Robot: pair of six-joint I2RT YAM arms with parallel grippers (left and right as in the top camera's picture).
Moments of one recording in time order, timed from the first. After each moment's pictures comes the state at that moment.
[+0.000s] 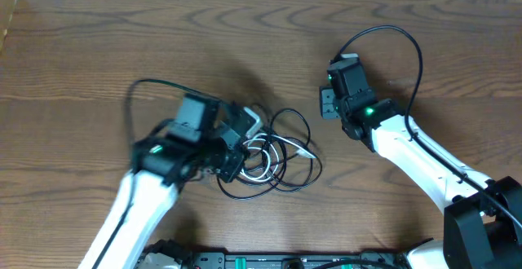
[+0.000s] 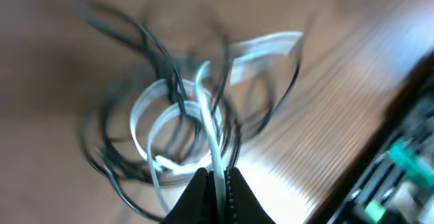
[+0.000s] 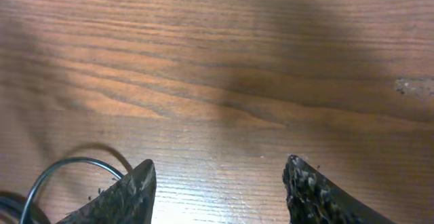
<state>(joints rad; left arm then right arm) -0.37 1.10 1.02 -0.97 0.42 0.25 0.45 1.61 1.01 -0.31 0.21 0.32</state>
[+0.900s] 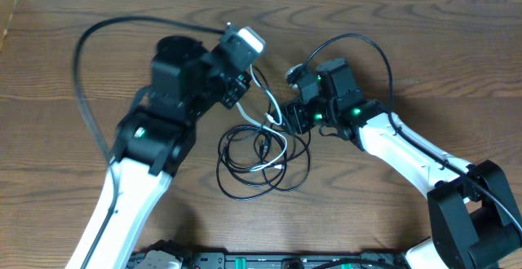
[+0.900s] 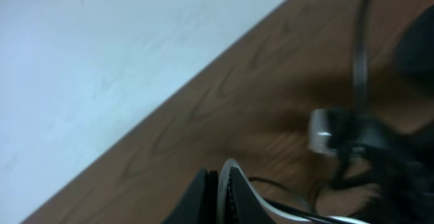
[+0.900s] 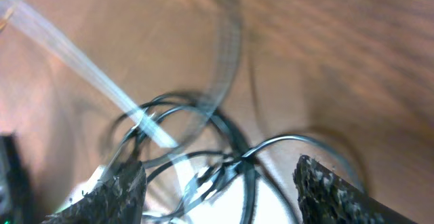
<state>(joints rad) -0.37 1.25 1.27 -0.50 0.12 0.42 0.49 1.69 1.01 -0.17 -0.55 0.15</state>
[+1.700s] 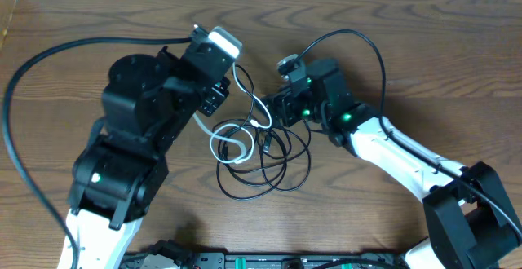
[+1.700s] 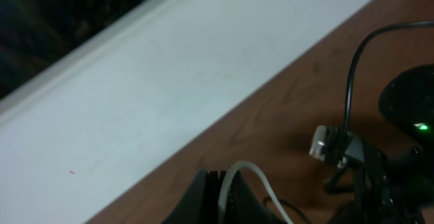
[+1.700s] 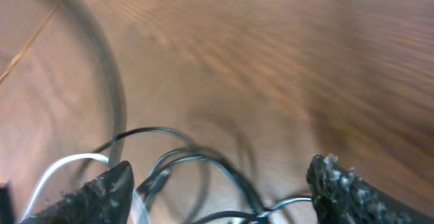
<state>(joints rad) -0.37 1.08 1.38 -0.61 0.04 0.43 0.56 1.69 1.01 0.03 -0.42 0.28</state>
